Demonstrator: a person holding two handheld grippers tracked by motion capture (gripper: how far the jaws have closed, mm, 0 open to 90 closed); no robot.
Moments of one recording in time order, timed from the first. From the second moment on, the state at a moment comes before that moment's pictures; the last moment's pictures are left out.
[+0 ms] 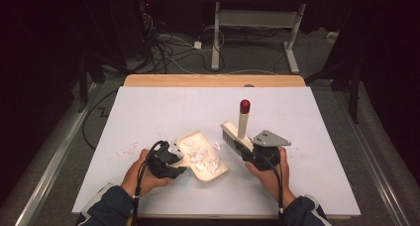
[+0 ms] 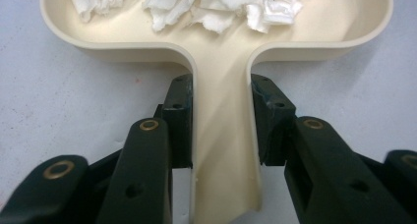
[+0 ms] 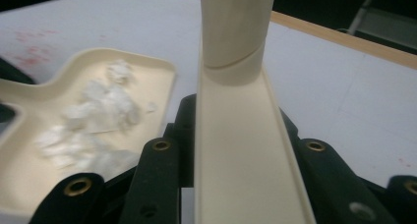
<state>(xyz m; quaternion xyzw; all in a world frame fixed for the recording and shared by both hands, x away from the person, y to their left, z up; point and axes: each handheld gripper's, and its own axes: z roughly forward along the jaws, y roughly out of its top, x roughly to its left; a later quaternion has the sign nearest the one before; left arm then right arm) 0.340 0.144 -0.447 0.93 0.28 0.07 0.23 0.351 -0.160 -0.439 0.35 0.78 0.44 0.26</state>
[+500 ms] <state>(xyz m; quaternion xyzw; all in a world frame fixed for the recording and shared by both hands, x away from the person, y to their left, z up) 0.342 0.148 -0.448 0.93 0.29 0.07 0.23 0.341 -0.120 -0.443 0.28 0.82 0.46 0.19</state>
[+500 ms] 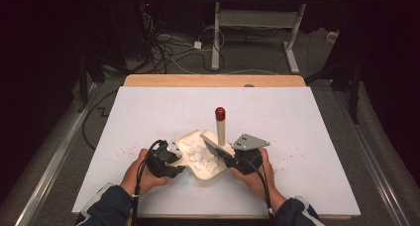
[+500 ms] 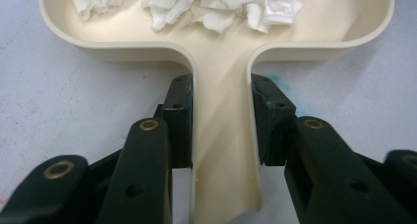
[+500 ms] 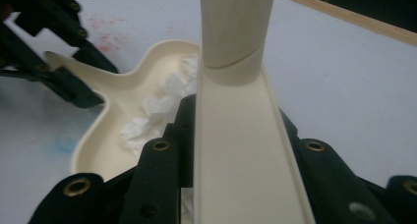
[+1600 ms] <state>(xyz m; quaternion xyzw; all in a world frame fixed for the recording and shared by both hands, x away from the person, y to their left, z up) 0.348 0.156 -0.453 0.92 0.30 0.07 0.22 0.328 -0.145 -0.423 0.27 0.84 0.43 0.17</state>
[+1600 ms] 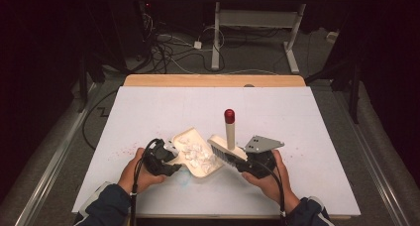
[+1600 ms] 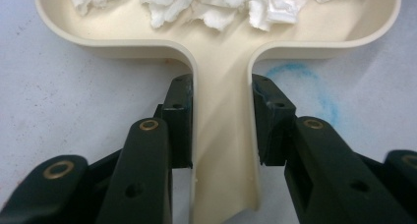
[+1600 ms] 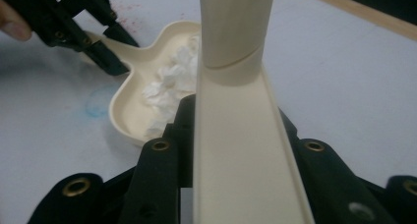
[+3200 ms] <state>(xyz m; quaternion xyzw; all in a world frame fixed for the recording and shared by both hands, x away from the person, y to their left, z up) 0.354 0.184 -0.451 0.90 0.35 0.08 0.23 0.316 -0.168 -0.388 0.25 0.83 0.47 0.18</state>
